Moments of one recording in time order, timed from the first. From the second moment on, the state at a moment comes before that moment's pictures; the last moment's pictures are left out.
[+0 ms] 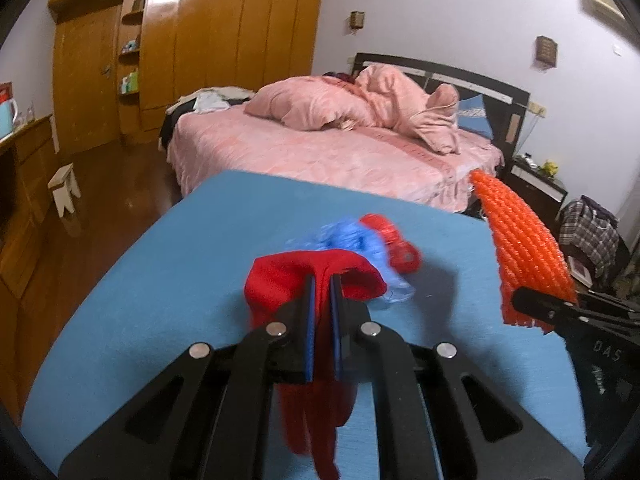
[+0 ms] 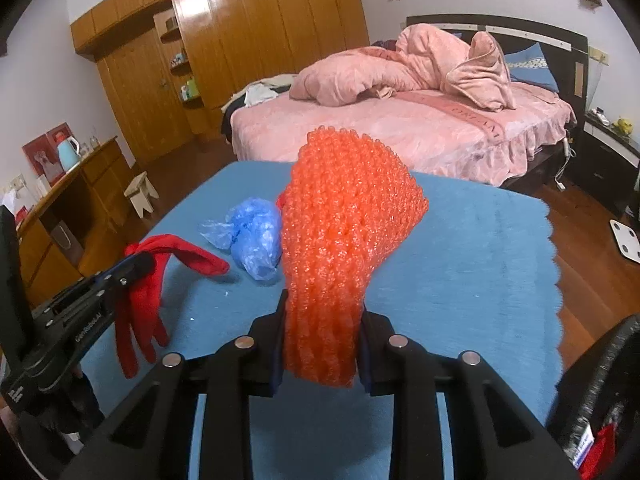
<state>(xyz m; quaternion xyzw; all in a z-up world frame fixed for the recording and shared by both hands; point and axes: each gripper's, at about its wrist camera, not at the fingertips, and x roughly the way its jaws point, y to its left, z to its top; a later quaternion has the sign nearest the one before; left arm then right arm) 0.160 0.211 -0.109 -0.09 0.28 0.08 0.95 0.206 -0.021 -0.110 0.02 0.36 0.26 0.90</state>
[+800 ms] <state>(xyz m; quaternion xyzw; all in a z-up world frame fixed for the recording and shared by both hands) 0.148 0.066 -0.050 -0.06 0.25 -0.05 0.97 0.156 -0.150 -0.065 0.05 0.32 0.17 0.93</state>
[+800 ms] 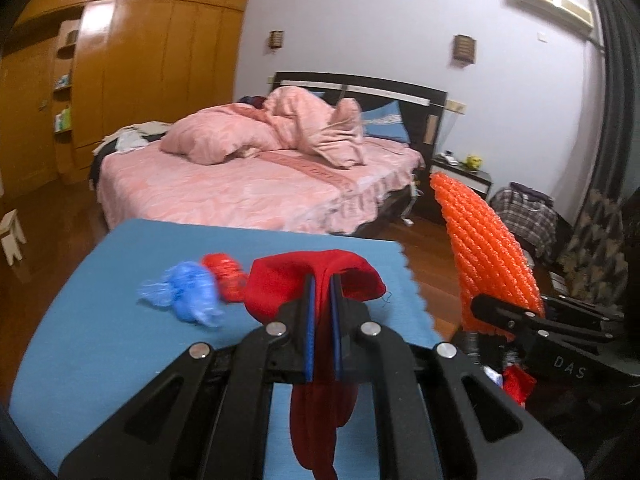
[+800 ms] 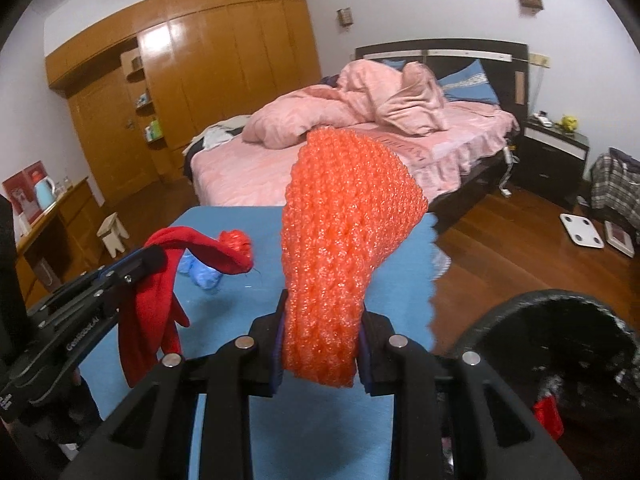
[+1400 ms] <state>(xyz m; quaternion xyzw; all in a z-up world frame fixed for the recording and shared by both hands) 0.145 -0.077 -0.036 -0.01 0.24 -0.19 0.95 0.112 -0.293 -0.076 0.07 0.32 0.04 0.94</state>
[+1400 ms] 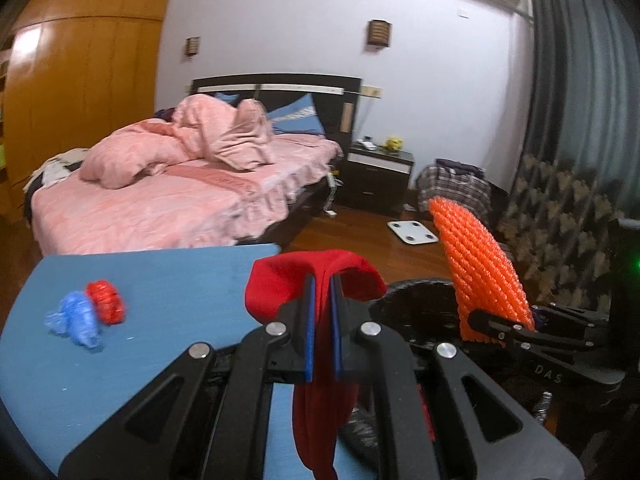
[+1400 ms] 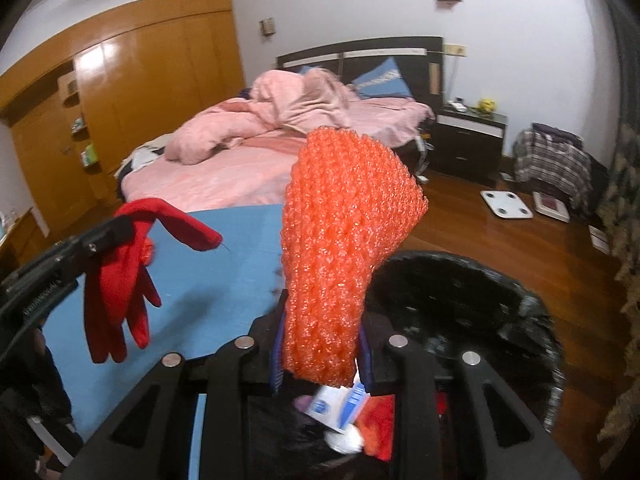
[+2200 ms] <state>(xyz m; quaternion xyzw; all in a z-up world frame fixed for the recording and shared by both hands) 0.152 -0.180 -0.074 0.01 0.28 -0.28 0.92 0.084 -0.381 -0.130 0.11 0.37 -0.04 0.92</state>
